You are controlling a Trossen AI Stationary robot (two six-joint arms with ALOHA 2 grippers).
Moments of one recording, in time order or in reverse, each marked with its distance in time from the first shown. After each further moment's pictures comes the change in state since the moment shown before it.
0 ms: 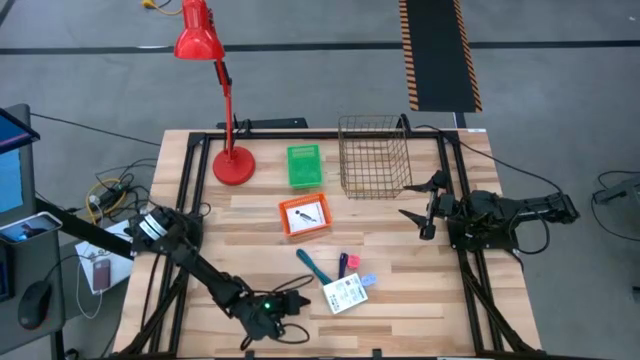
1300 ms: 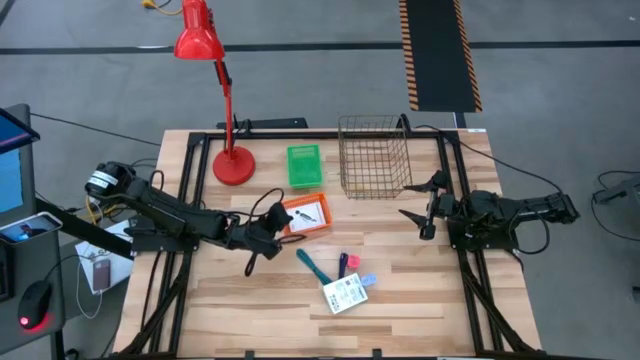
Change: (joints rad) left arm 0.442 -0.604 -0.243 -0.446 0.047 -0.018; right arm 0.000 0.000 0.000 0.000 0.000 0.000
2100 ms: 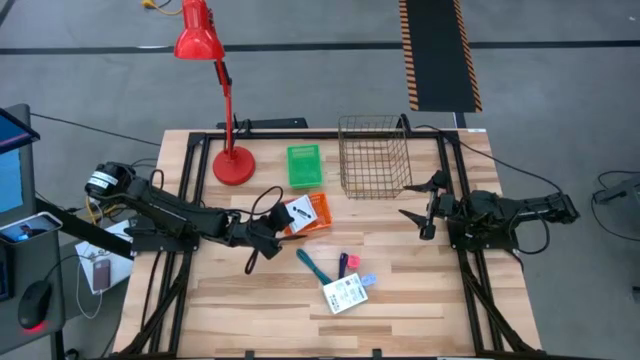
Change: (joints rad) left arm 0.032 0.000 0.000 -0.004 0.075 0.057; right arm 0.000 0.000 0.000 0.000 0.000 0.000
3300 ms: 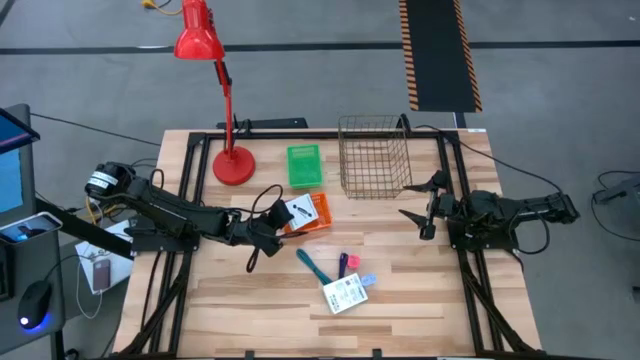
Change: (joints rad) left arm 0.018 0.000 0.000 0.002 -0.016 -0.038; right arm 0.000 0.000 0.000 0.000 0.000 0.000
